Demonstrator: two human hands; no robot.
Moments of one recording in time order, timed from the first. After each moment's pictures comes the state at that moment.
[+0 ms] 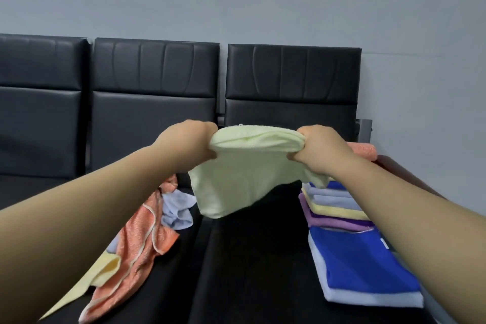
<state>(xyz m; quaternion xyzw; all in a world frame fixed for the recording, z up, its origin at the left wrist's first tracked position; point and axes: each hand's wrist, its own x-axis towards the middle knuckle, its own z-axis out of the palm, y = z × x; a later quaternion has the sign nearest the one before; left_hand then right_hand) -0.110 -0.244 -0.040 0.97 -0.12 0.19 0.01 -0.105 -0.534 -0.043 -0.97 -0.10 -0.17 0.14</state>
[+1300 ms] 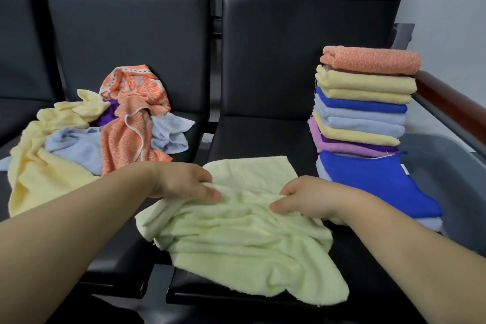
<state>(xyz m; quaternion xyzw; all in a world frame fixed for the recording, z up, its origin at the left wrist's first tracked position) -0.132 -0.227 -0.252 0.90 -0.12 -0.31 0.28 -0.165 -0.525 -0.240 -0.90 0.01 0.30 0.33</state>
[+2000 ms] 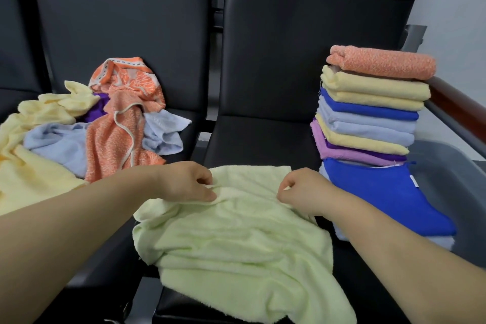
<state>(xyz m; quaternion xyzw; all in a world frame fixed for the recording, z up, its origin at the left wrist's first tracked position) -0.107 -0.233 -0.274 0.94 -0.10 -0.23 0.24 -0.121 -0.519 -0.265 -0.95 0.01 0.17 0.25</state>
